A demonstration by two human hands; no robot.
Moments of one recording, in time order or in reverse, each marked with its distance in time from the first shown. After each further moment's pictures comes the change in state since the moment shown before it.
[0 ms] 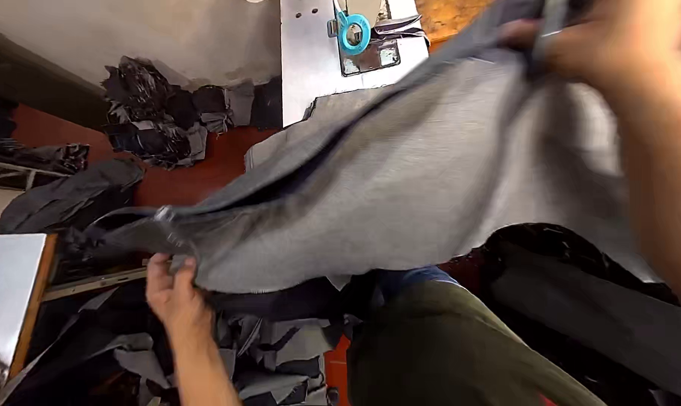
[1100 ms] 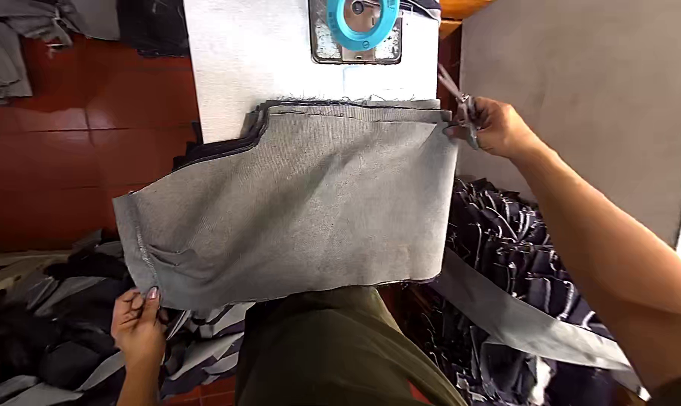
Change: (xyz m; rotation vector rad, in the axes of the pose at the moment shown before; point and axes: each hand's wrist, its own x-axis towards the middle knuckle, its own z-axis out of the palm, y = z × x) left_hand 0.076 -0.201 0.056 0.127 -0.191 -0.475; right_hand 0.109 0.172 0.189 0.212 -0.669 0.223
